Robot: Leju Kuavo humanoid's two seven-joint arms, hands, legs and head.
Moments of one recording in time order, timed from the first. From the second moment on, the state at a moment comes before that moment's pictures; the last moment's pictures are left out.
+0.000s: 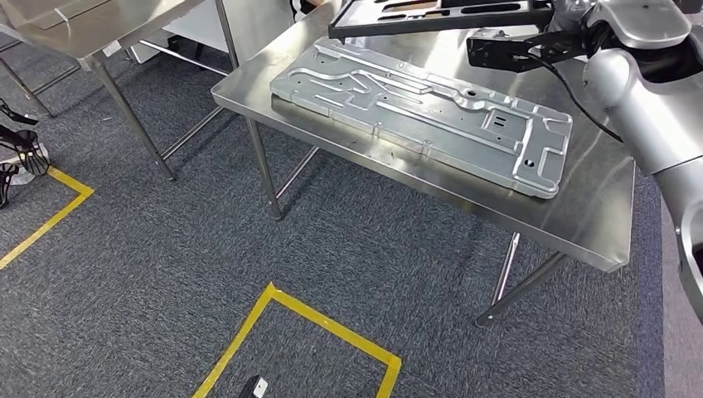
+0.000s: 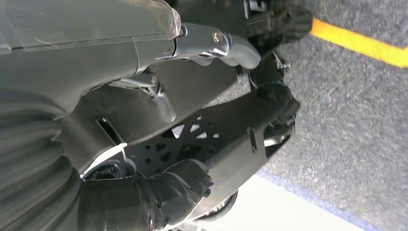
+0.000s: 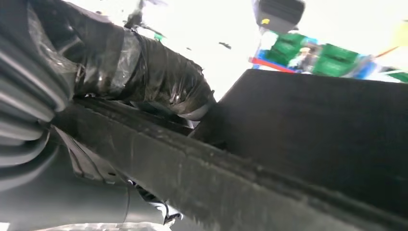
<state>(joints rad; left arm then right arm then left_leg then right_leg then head) -0.13 0.06 -1.45 -0.10 1.57 0.12 -0.26 -1.48 -0.37 0.81 -0.55 0.96 0.28 0.03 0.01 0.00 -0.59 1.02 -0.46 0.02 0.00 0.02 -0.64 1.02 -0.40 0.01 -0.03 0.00</state>
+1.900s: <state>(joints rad) -0.12 0.06 -1.45 -0.10 1.56 0.10 -0.29 -1.52 -0.46 0.81 -0.56 0.95 0.31 0.00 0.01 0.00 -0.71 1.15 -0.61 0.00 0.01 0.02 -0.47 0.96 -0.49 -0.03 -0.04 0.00</state>
